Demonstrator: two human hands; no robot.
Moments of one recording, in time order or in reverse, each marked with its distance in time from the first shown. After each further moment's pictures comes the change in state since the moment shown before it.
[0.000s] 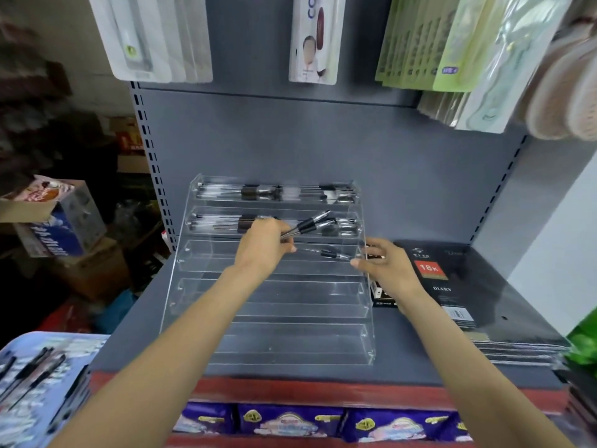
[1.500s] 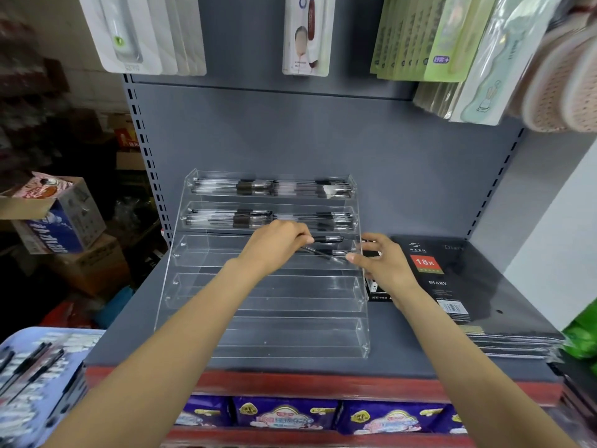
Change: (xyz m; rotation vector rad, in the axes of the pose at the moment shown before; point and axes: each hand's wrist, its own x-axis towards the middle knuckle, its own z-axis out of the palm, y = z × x) left_hand 0.003 0.011 0.013 0.156 -0.148 0.252; right_hand 0.003 0.007 -0.002 0.000 0.002 0.013
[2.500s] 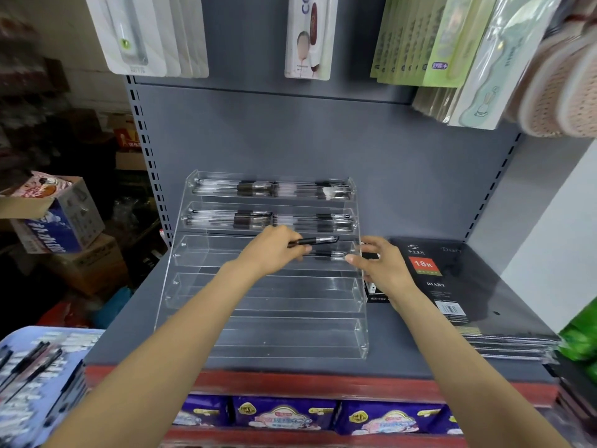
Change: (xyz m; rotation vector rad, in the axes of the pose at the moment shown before) left_hand -0.002 -0.011 0.004 -0.206 -0.084 -0.070; right_hand -0.001 0.001 0.002 0.003 0.011 0.002
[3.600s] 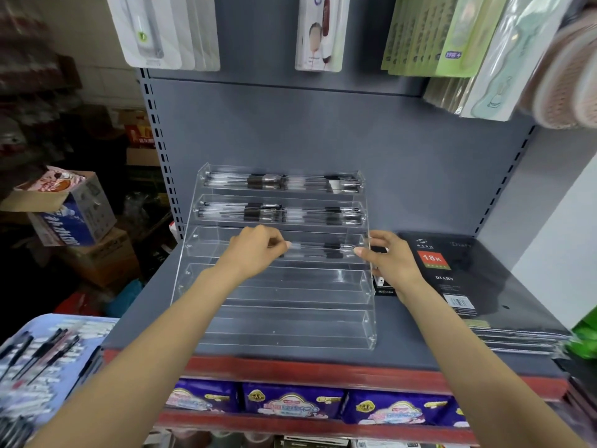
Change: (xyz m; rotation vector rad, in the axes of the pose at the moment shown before) left_hand -0.039 -0.021 -0.011 0.040 0.093 -0.180; right_hand -0.008 -0.006 0.002 0.057 0.010 0.031
